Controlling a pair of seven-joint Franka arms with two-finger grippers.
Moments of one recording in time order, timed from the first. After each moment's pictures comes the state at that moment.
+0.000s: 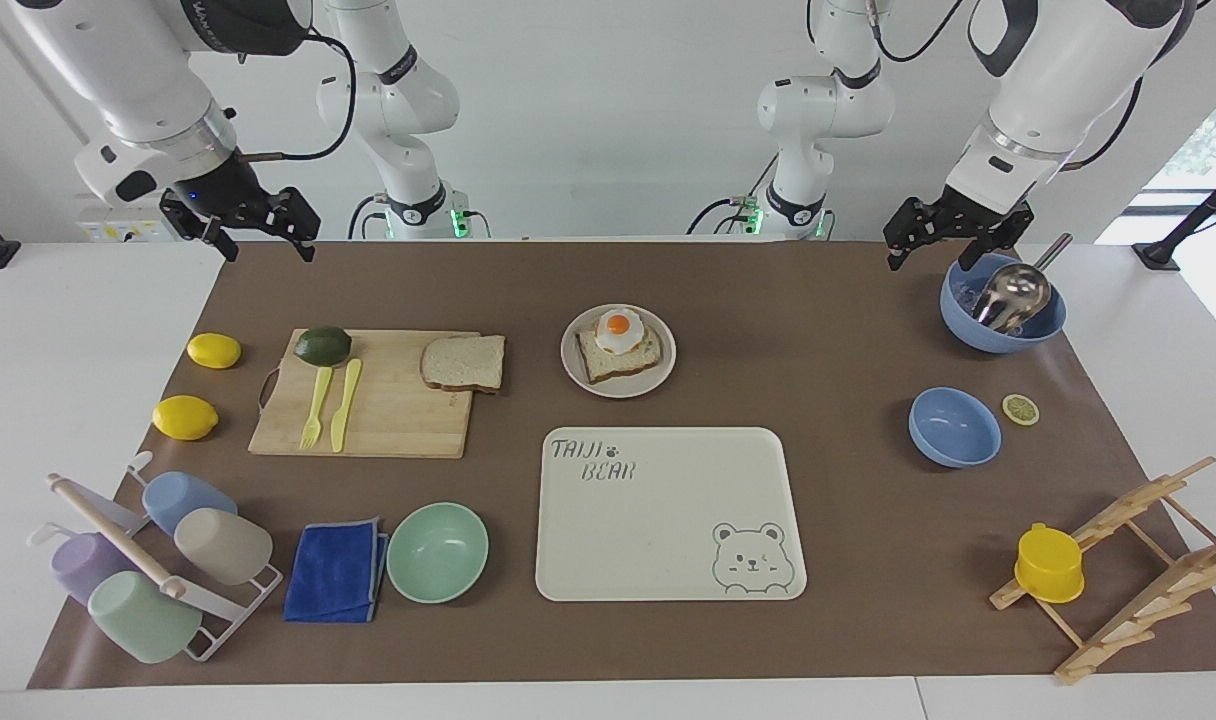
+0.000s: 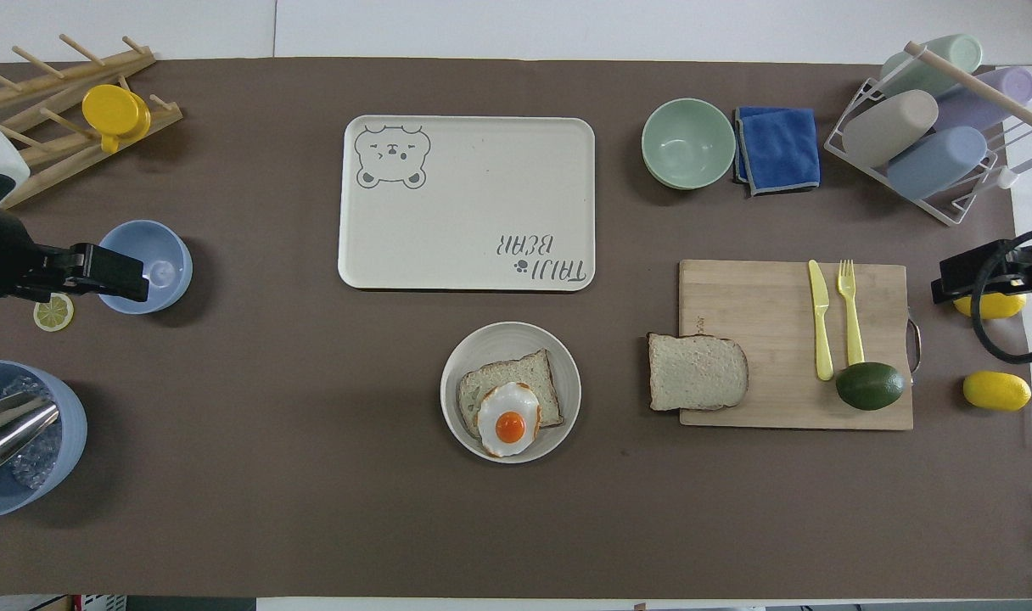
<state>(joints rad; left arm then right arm) -0.10 -0.05 -0.03 -1.64 -0.03 1.53 -0.05 0.03 -0.02 -0.08 -1.58 0.01 1.44 0.00</state>
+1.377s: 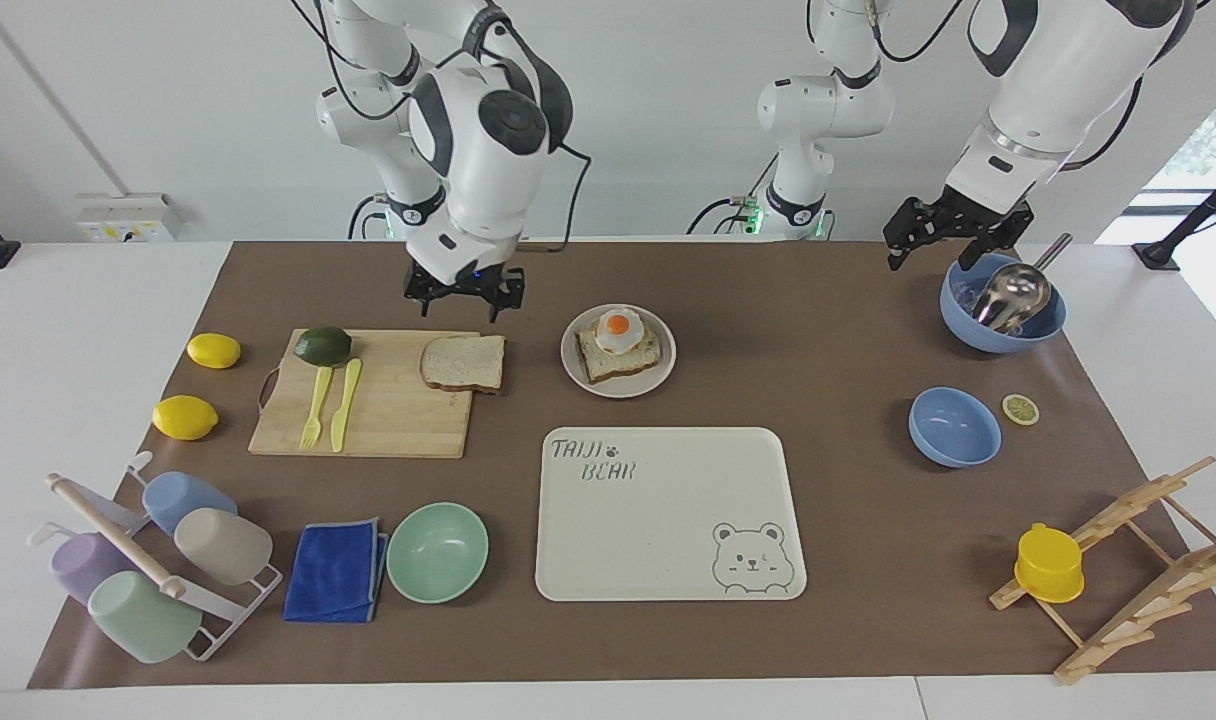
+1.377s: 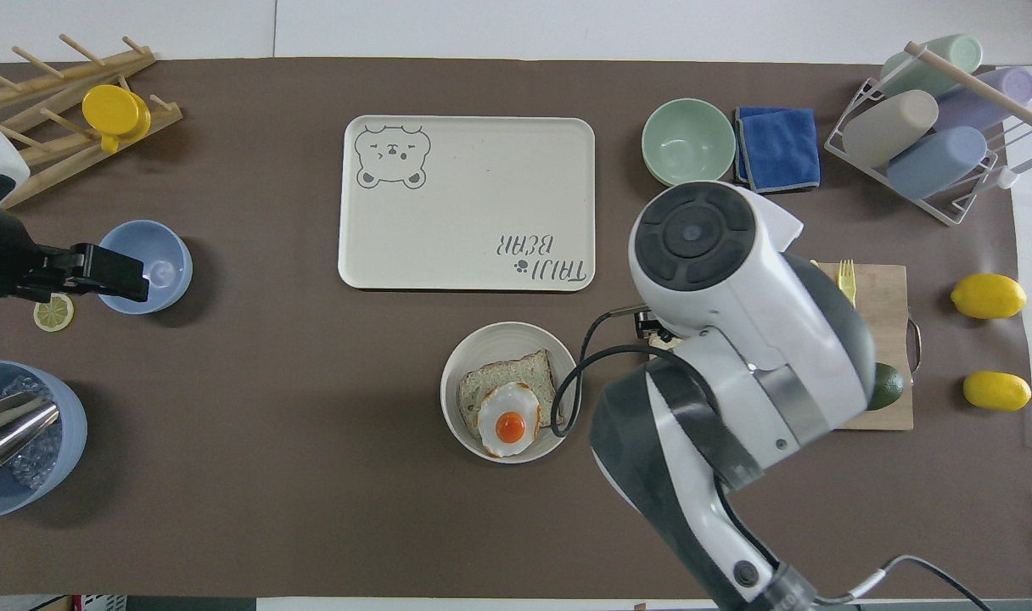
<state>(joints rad) -0.10 -0.05 -0.03 -1.64 -0.03 1.53 -0.05 0.48 0.16 0.01 -1.78 -0.29 1.68 0.53</state>
